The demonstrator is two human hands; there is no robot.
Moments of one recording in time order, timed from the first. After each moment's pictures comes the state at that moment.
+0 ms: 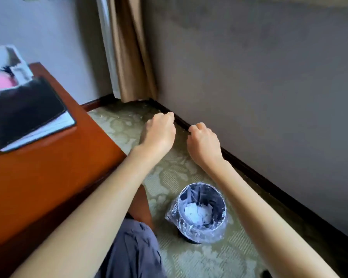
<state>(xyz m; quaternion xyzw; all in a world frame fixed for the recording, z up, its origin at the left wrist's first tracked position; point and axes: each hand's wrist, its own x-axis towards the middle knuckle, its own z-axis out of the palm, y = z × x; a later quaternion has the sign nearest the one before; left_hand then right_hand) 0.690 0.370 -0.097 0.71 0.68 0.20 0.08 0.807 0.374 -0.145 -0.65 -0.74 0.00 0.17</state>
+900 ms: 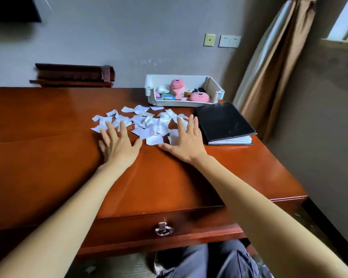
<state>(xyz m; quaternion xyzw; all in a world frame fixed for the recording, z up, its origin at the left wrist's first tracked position) 0.297 0.172 -0.105 0.30 0.93 0.20 0.03 0.424 0.294 -0.101 -0.36 -0.92 0.10 0.13</state>
